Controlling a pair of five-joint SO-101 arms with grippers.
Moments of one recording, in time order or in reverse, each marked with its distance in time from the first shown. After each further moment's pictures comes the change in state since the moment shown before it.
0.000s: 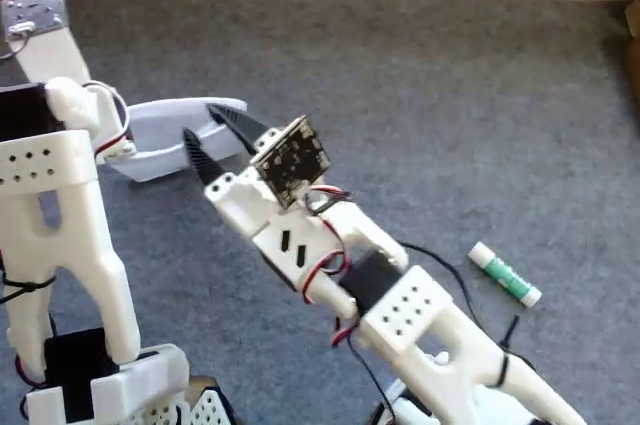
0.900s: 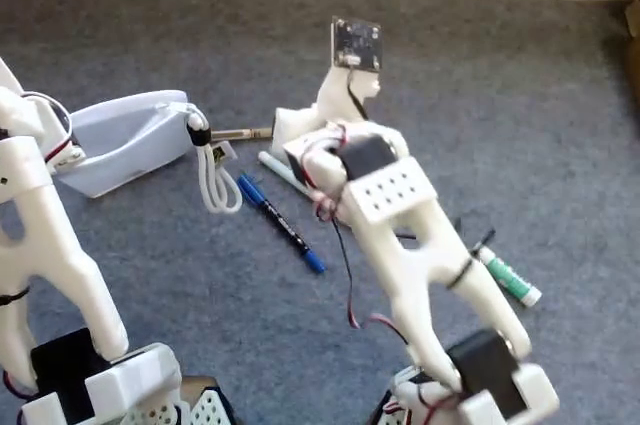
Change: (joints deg) left arm -11.6 0.0 0.0 0.0 0.0; right arm 16.2 34.5 -34.7 43.6 -36.0
